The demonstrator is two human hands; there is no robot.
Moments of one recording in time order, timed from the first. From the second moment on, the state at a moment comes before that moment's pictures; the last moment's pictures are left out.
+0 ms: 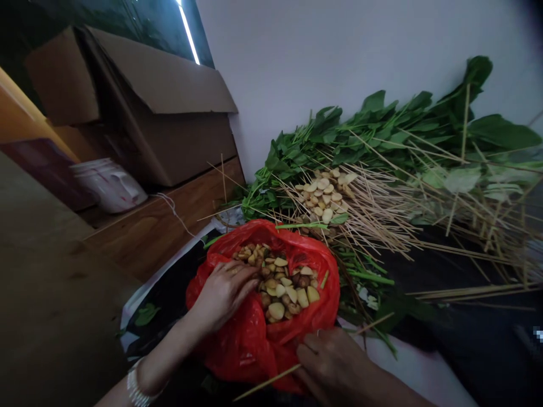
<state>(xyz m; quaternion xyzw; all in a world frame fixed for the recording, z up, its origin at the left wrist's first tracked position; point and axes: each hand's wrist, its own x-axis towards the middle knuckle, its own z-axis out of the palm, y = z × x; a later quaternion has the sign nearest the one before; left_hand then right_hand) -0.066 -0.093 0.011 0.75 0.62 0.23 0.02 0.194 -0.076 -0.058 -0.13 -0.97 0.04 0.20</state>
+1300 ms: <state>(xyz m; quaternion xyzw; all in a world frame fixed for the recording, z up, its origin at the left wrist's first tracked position) -0.032 -0.070 -0.003 0.69 0.66 0.23 0.19 0.193 -0.074 -0.064 -0.12 -0.98 0.04 0.17</state>
